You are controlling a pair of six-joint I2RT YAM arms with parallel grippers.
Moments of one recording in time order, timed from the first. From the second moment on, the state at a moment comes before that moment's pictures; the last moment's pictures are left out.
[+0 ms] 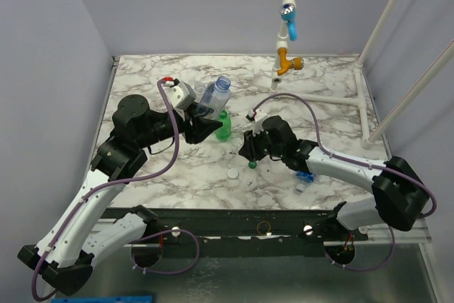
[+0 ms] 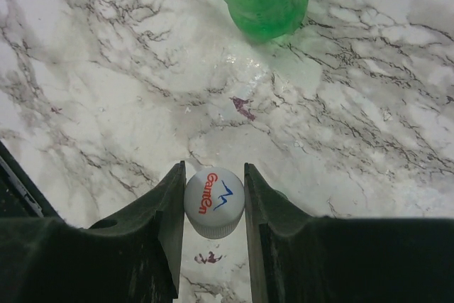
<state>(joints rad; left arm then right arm) -0.55 0.87 1.11 -0.30 0.54 -0.04 0.80 1.36 0.77 0.01 -0.09 0.23</state>
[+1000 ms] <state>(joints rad) -0.55 0.89 1.11 -0.29 0.59 -0.07 0.90 1.60 0.65 0.31 0.15 0.30</state>
